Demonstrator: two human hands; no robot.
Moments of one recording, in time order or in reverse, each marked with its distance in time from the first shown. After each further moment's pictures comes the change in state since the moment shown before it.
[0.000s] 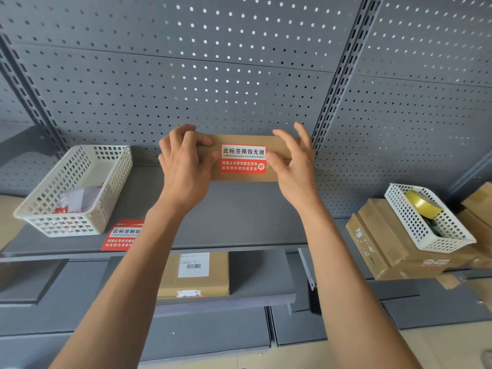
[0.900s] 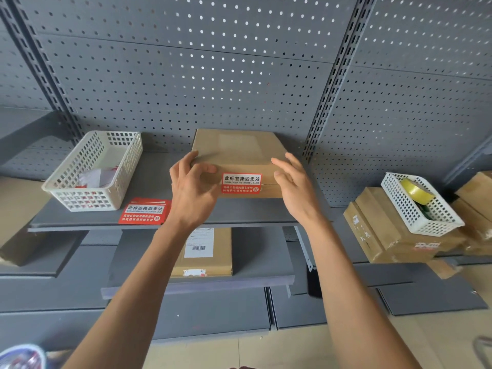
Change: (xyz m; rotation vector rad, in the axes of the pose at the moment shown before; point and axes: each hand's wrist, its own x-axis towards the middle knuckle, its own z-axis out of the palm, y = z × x) left_hand -0.080 -0.025 -0.005 -0.161 -0.187 -0.119; right_hand -0.071 0.008 -0.008 0.099 -0.181 0.180
